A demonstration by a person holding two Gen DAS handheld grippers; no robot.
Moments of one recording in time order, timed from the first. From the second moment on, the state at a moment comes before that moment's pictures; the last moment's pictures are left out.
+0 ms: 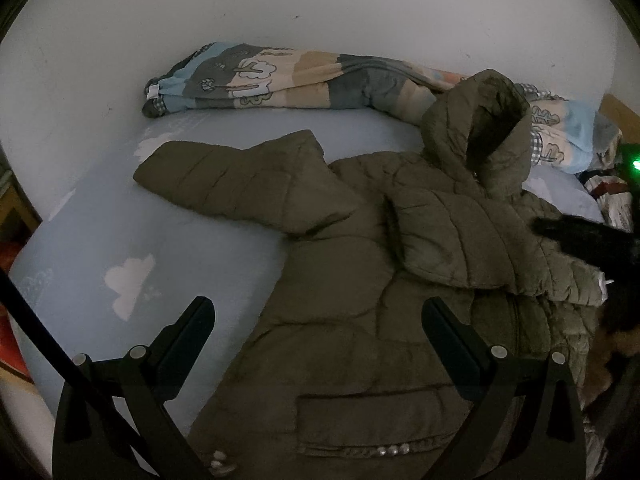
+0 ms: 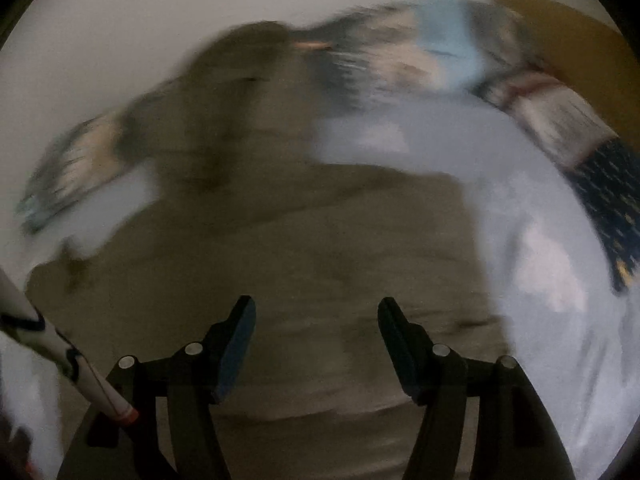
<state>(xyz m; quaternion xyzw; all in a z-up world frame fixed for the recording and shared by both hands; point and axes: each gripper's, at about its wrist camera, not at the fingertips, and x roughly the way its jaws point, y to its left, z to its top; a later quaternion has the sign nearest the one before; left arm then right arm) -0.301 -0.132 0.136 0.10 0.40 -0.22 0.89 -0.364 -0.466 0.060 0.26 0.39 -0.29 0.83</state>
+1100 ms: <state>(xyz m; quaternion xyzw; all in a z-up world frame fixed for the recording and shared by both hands) -0.205 -0.085 0.136 0.06 0.42 -0.16 0.89 -0.456 -0.383 0.099 0.28 0.37 -0.26 0.85</state>
